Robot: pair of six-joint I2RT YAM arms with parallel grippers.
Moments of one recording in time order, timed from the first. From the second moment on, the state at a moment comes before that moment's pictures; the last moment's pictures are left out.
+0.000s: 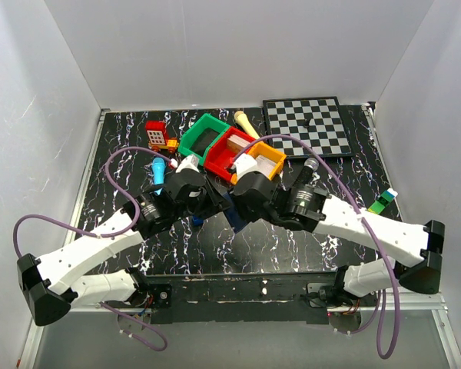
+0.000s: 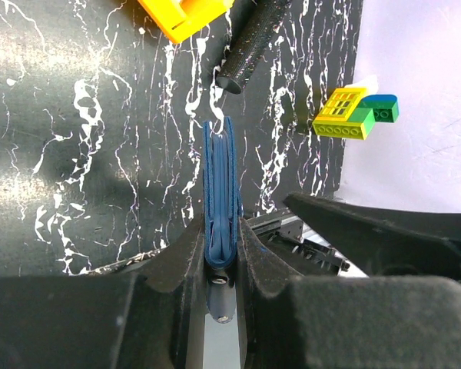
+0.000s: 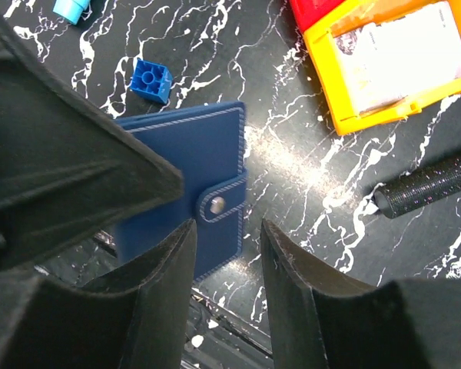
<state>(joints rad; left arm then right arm) -0.92 1.08 1.02 -0.58 -0.14 -1.15 1.20 1.31 1.33 -0.82 0.40 0.42</state>
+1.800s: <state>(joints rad) -0.91 1.10 1.07 -0.63 -0.16 -1.14 1.27 1.53 1.51 -0.93 0.56 0.44</state>
